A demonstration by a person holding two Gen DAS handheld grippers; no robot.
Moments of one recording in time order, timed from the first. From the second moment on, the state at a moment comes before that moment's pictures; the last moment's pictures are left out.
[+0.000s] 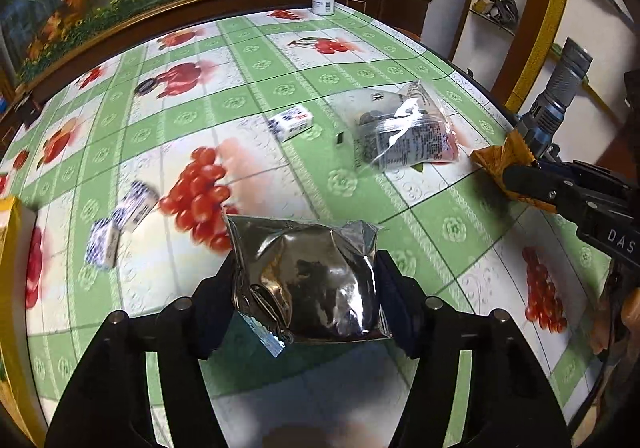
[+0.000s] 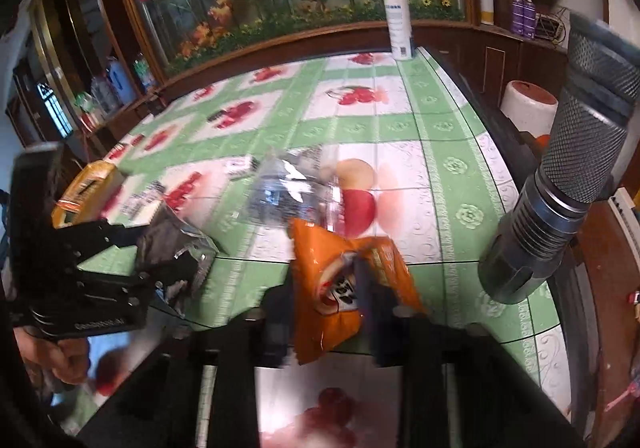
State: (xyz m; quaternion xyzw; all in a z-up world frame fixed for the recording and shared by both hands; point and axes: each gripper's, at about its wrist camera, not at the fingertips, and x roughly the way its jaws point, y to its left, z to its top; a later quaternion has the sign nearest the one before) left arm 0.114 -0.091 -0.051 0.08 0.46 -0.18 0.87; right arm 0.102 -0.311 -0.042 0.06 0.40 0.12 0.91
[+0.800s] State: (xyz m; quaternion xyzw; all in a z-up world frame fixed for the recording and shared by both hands) left arm 0.054 0.076 -0.010 -0.02 0.42 -0.04 0.91; right arm 0.091 -0.192 0.005 0.12 0.35 0.28 0.89
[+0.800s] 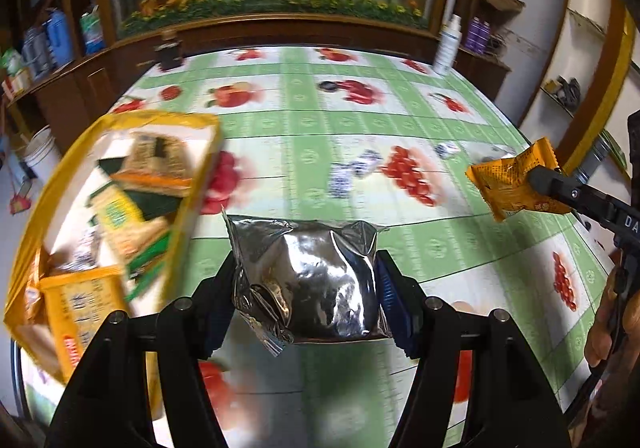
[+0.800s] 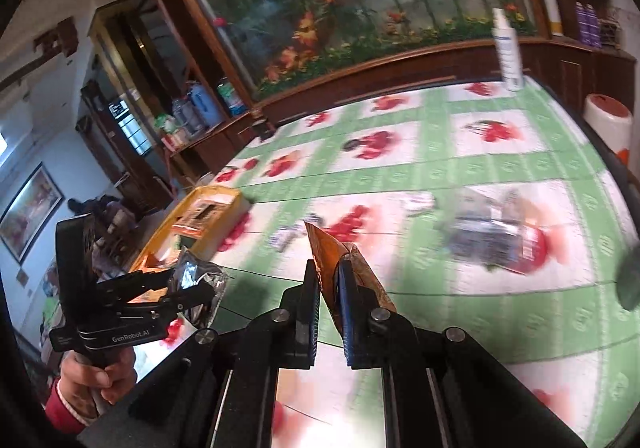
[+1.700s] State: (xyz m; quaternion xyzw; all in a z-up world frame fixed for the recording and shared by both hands) left arm 0.015 0.213 0.013 -0.06 0.36 0.11 0.92; right arm 0.093 0.003 0.030 0.05 0.33 0.44 0.83
